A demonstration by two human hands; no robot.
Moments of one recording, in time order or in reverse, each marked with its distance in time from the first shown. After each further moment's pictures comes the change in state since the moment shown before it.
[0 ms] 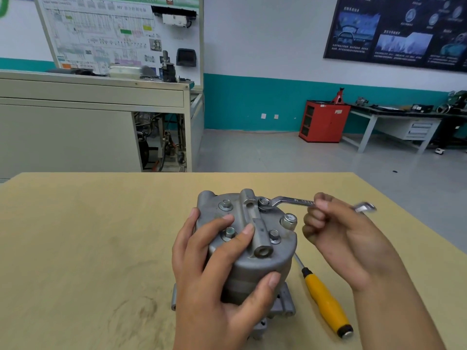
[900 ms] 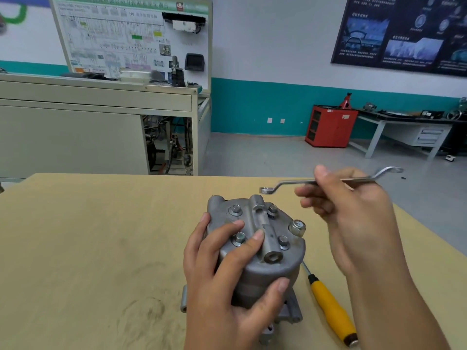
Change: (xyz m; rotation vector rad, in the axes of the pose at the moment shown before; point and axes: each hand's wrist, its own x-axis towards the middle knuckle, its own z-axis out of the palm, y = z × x) left_hand 0.001 0.000 0.000 -0.009 0.013 -0.004; right_hand -0.006 -0.017 0.050 -0.288 0.079 -0.399
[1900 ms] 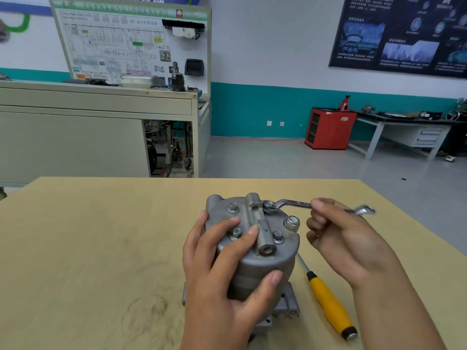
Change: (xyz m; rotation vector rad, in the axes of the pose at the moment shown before) left_hand -0.003 0.003 -0.008 -0.010 -0.043 -0.048; right_hand 0.000 0.033 -0.037 0.206 -0.038 0.395
